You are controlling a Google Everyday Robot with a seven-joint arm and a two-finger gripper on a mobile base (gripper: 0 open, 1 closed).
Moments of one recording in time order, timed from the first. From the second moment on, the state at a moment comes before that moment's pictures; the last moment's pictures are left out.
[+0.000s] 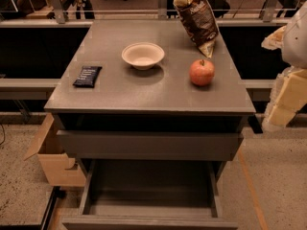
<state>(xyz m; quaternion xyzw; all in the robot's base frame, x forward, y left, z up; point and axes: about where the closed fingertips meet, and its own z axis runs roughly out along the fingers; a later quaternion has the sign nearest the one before) 0.438 -0.214 0.986 -0.60 0.78 -0.05 0.17</state>
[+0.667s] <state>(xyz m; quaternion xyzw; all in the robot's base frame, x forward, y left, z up) 0.463 -0.216 0.977 -0.59 0.78 -0.03 0.20</state>
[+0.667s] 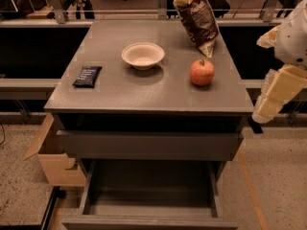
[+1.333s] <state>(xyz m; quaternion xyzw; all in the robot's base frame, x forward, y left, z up) 0.540 -0.225 0.951 -0.54 0.80 0.01 0.26</state>
